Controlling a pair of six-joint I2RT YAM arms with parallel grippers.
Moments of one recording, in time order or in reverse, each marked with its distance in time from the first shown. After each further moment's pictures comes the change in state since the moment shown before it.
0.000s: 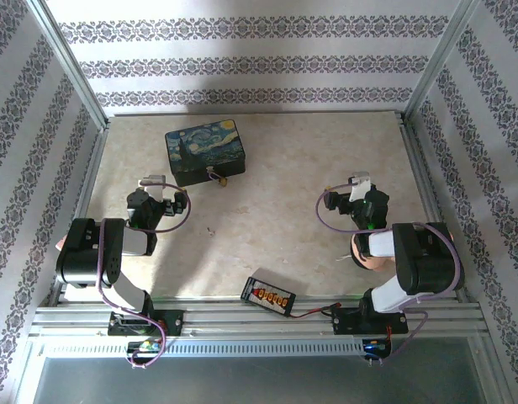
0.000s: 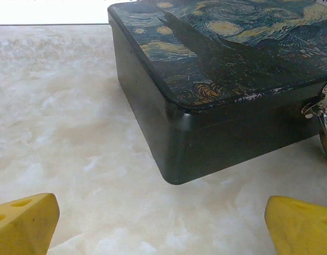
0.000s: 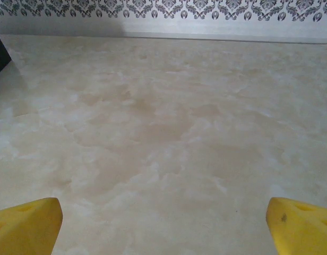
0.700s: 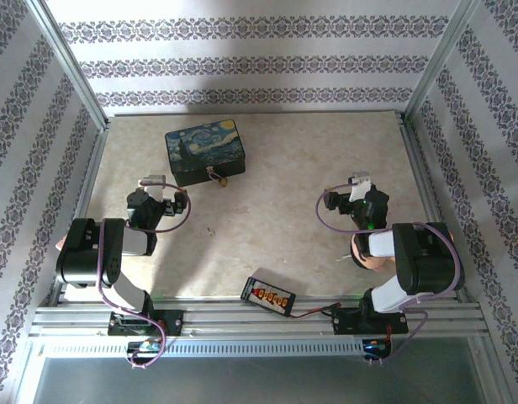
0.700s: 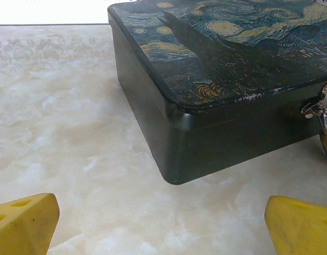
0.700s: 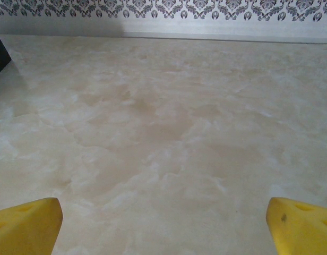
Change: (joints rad) left arm 0.000 0.000 0.000 0.000 0.000 0.000; right arm 0.000 0.000 0.000 0.000 0.000 0.001
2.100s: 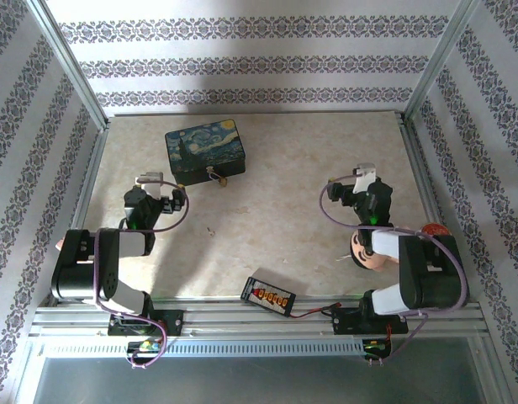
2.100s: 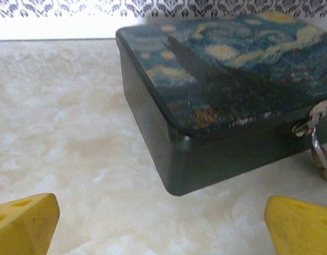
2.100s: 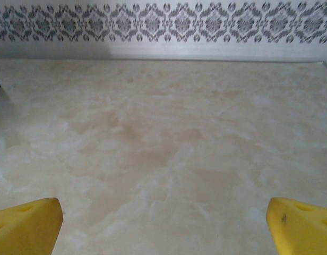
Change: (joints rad) left arm 0.000 -0.124 0.014 -0.108 -0.026 -0.002; right arm 0.000 -0.137 0.077 -0.185 0.056 0.025
